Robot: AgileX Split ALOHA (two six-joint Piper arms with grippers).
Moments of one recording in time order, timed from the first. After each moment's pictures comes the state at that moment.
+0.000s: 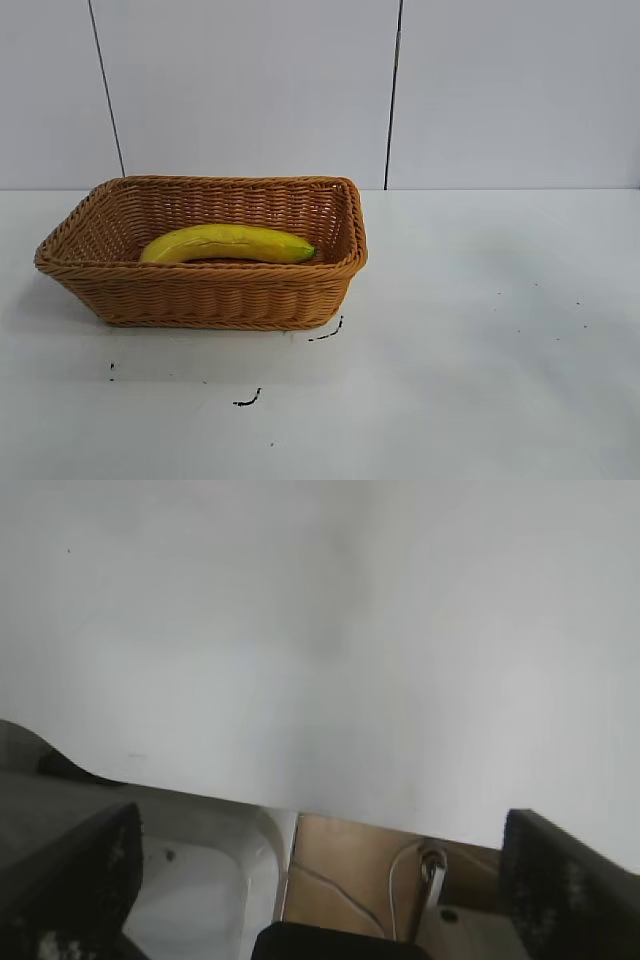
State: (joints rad) left arm -0.02 0.00 -0.49 -0.06 1.07 0.06; right arm 0.01 0.99 -0.58 0.09 1.02 -0.09
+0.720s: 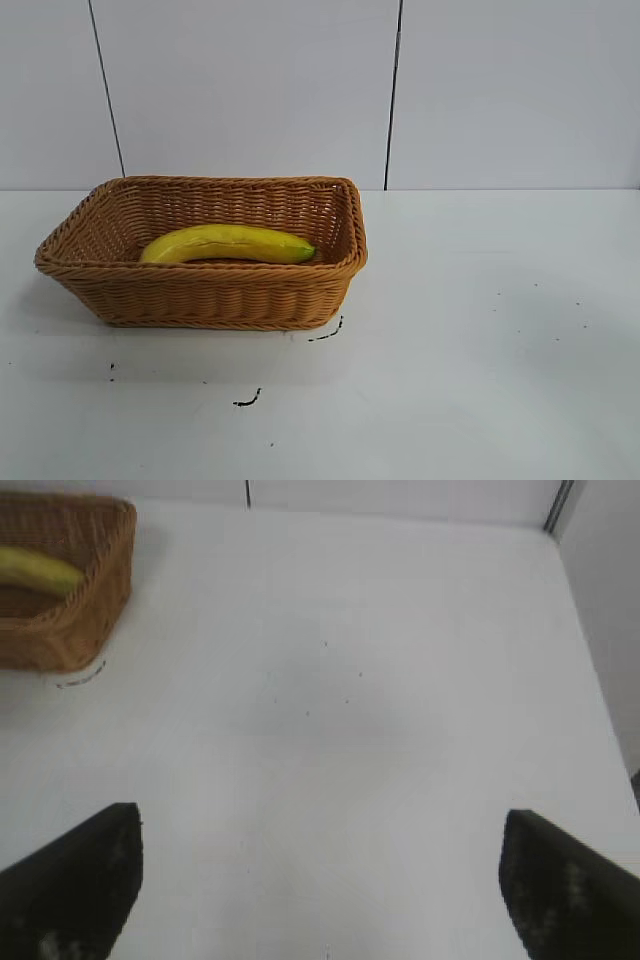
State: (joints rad) left arm -0.02 0.00 -0.49 -0.06 1.07 0.06; right arm 0.01 0.02 -0.50 0.04 1.02 -0.03
